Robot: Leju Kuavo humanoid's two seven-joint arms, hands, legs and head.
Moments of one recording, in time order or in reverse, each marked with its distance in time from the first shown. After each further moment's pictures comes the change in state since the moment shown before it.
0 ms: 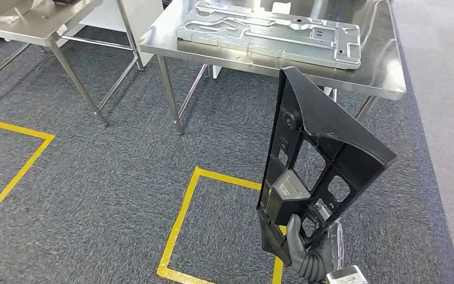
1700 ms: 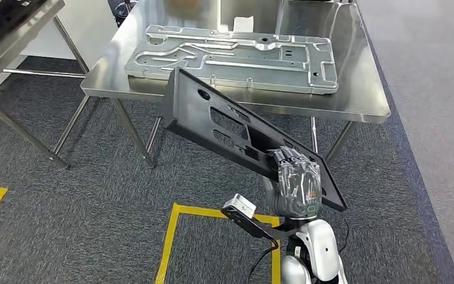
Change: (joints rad) left arm -0.010 -0.012 0.123 0.026 -0.148 -0.056 0.083; right arm -0.418 -0.133 0.171 0.184 1.020 -0.295 0.474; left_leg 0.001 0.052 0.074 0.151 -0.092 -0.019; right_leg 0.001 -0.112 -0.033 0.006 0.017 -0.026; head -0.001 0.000
